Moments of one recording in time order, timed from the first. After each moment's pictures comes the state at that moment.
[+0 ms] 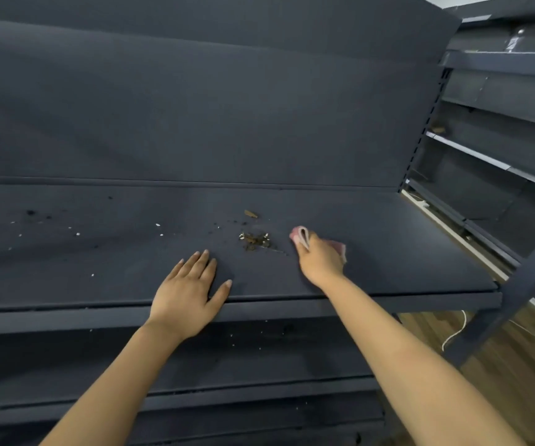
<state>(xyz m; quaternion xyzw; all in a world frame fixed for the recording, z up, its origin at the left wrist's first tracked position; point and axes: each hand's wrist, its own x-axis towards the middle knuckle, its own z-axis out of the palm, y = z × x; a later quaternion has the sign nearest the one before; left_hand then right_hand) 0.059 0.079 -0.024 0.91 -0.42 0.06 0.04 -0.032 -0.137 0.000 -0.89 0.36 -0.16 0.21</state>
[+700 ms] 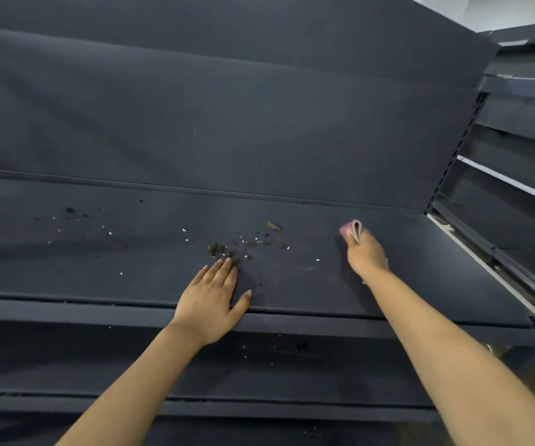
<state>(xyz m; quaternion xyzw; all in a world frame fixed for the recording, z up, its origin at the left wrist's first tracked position) 0.061 0.077 -0.030 0.90 -0.42 0.10 0.07 -0.026 -0.189 0.018 -0.83 0.43 -0.20 0.29</state>
